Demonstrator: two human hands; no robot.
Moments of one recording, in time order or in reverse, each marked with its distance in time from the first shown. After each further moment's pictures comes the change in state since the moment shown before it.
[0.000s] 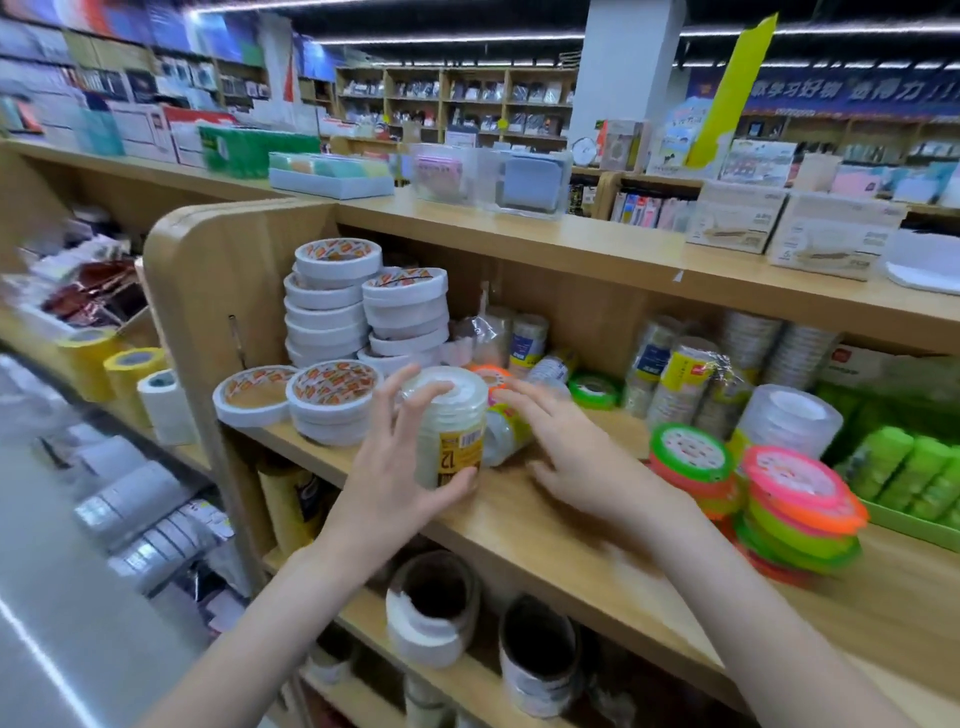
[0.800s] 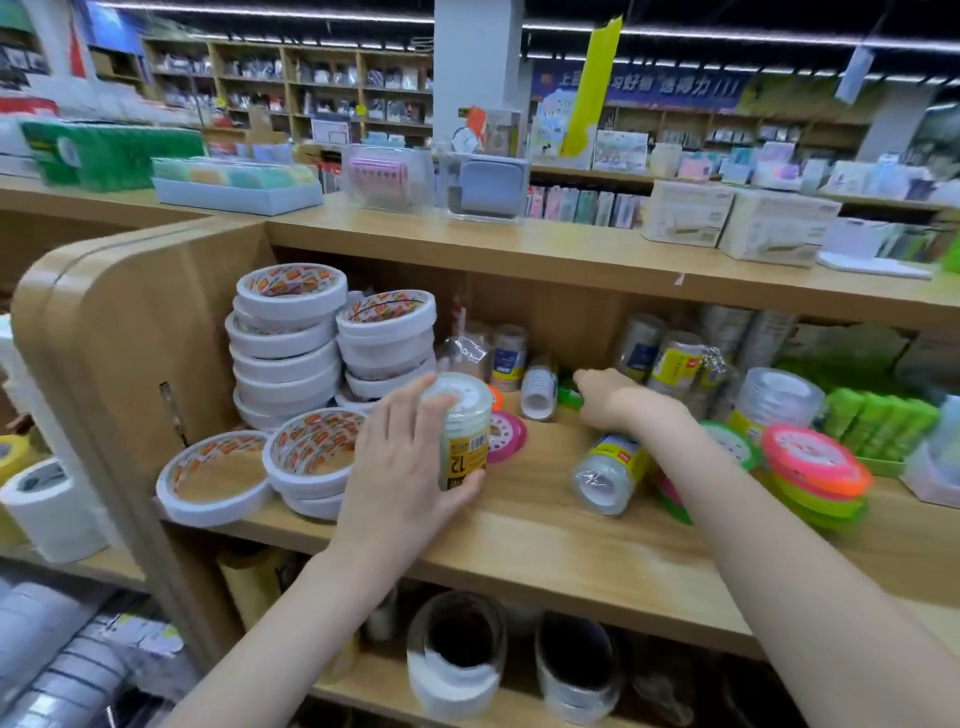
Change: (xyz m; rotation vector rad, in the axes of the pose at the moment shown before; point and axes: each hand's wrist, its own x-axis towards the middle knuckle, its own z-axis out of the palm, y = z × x) left_hand 0.046 -0.061 -0.007 0.175 -0.069 0.203; right_hand 0.068 0.037 -0.022 -0.190 -0.229 0.832
